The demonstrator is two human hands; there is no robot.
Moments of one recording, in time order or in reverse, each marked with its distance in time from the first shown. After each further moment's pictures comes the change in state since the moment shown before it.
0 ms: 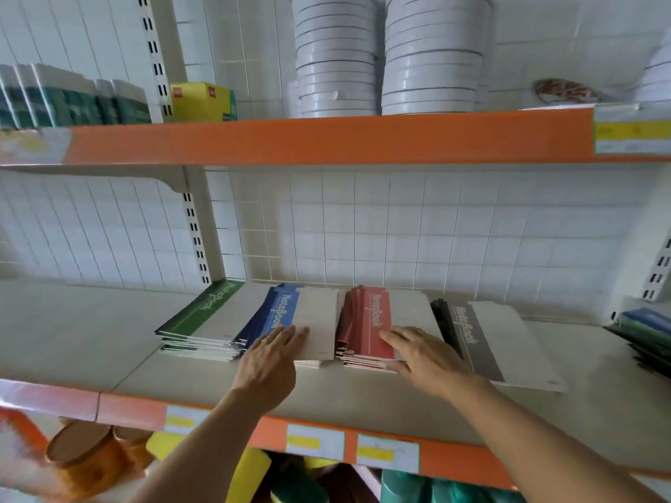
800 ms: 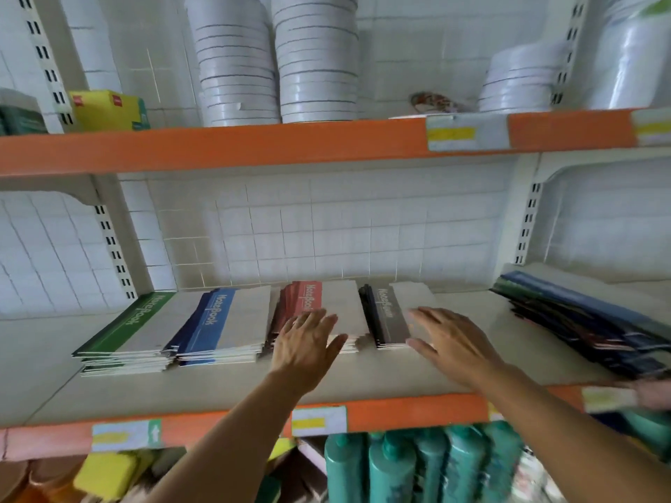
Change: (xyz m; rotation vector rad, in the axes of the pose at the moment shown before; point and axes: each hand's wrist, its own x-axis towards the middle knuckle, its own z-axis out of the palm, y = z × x) left_hand 0.013 0.142 -0.030 -0.162 0.031 0.208; right_hand -0.129 0.064 -0.035 -0.088 0.220 0.285
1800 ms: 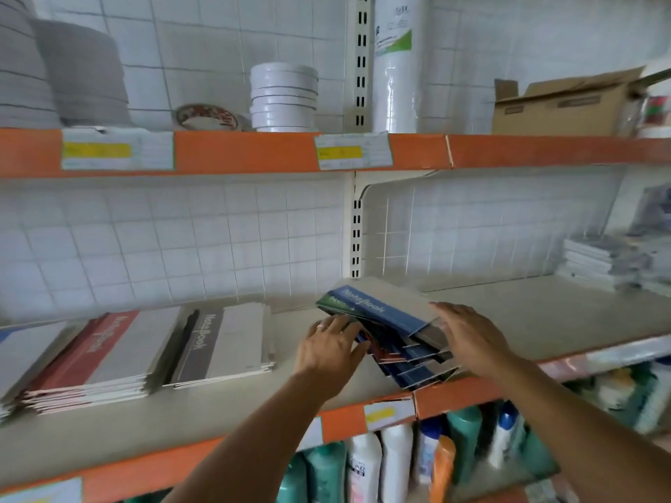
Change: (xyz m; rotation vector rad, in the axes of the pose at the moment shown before) left_hand 0.102 0.333 0.042 -0.109 -0.037 0.268; right_hand -0.117 0.300 -0.072 -0.070 0.004 0.379
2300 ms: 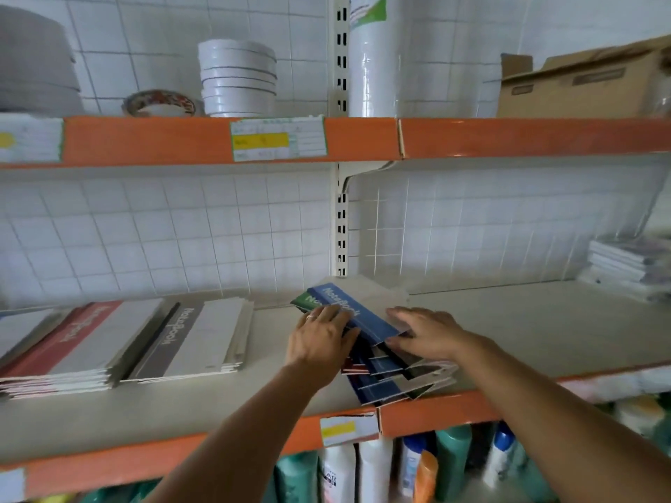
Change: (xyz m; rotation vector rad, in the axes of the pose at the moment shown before) left_hand 0.048 0.034 0.024 -0.029 0.058 -0.145; right_hand 0.062 0.027 0.021 0.069 -0.366 -0.160
